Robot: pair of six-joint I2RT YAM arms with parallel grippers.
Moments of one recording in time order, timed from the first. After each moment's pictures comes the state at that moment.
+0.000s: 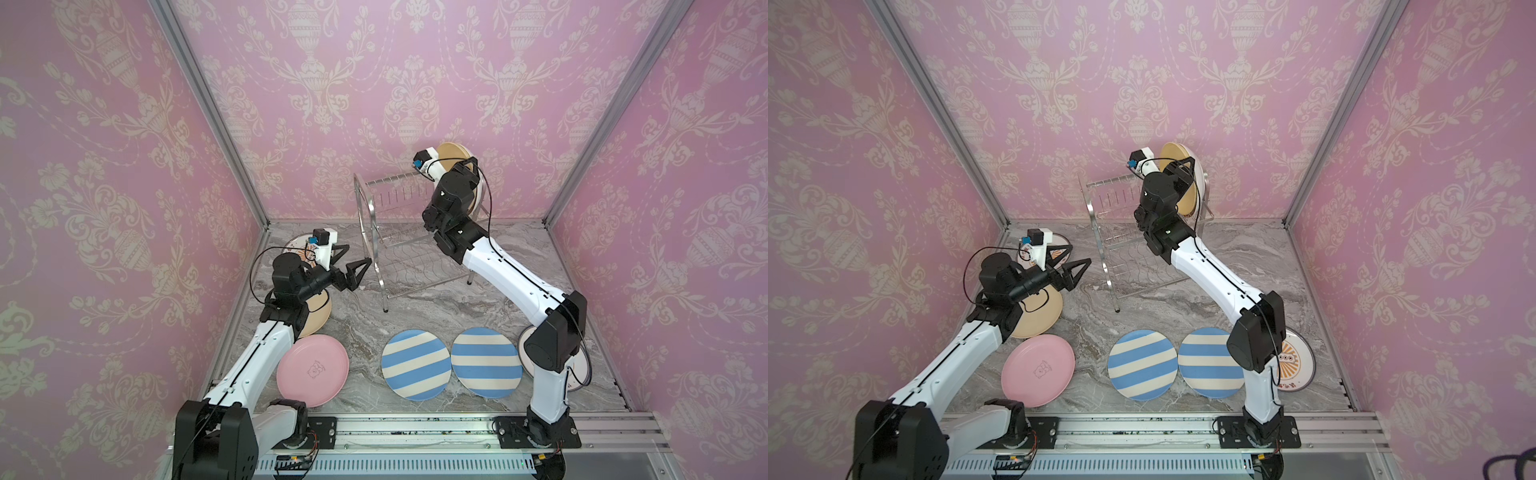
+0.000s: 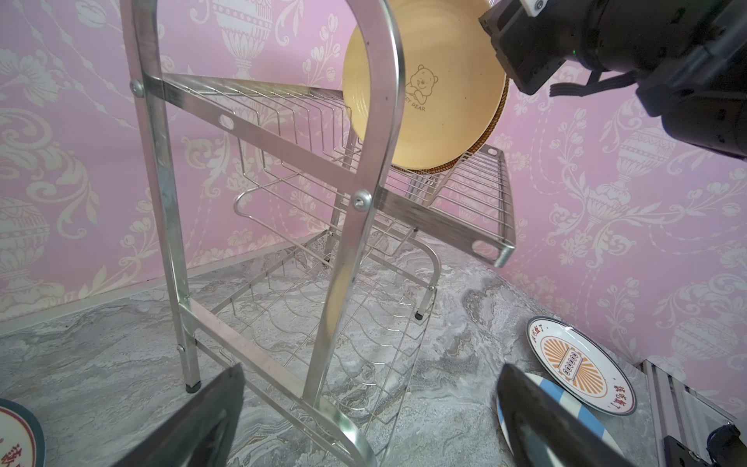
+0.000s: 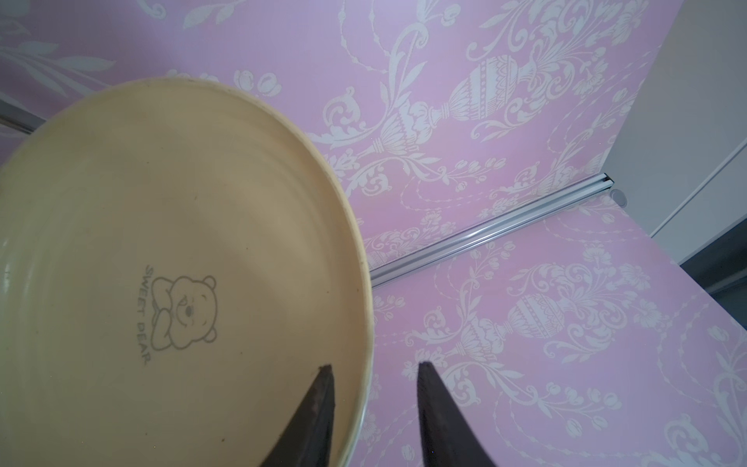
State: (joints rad) left arm -0.11 1.14 0.75 0.31 0.69 -0.22; right arm 0.63 1.93 1.98 0.29 1.20 -1.43
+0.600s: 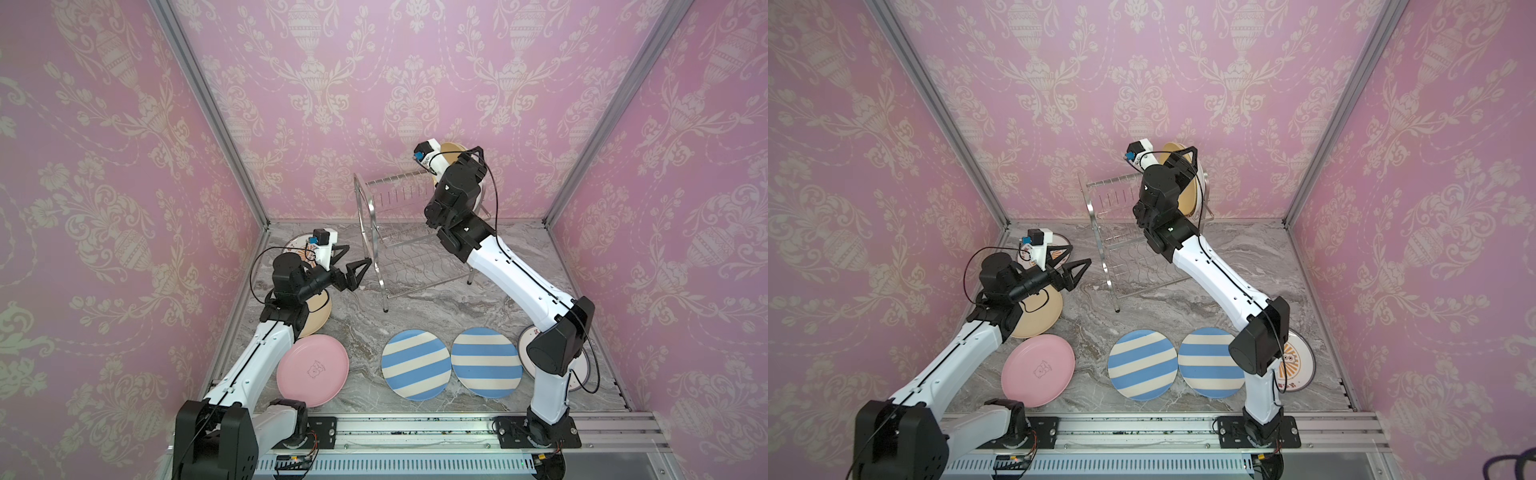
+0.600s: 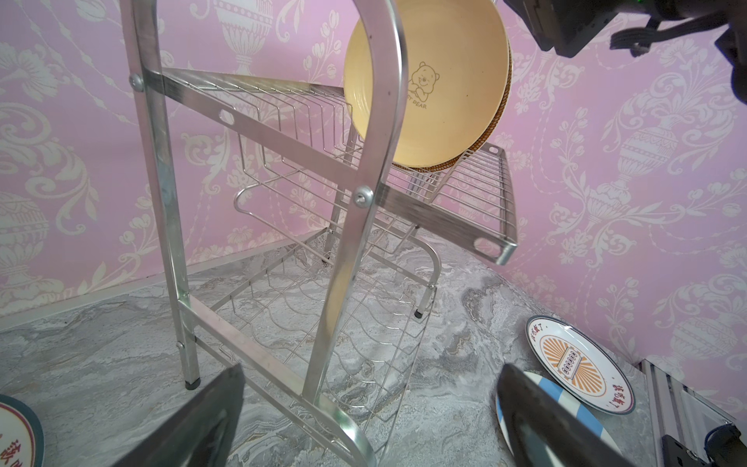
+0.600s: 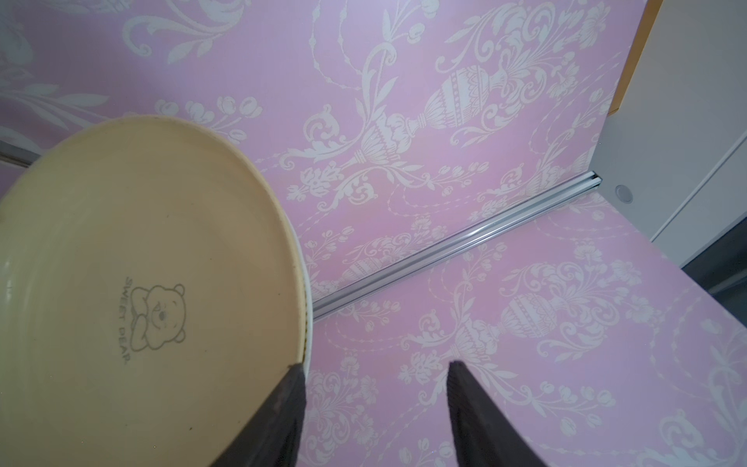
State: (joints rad) left arm -0.11 1.14 0.75 0.30 0.69 -0.22; right arm 0.65 1.90 2.07 0.11 1.19 -1.32
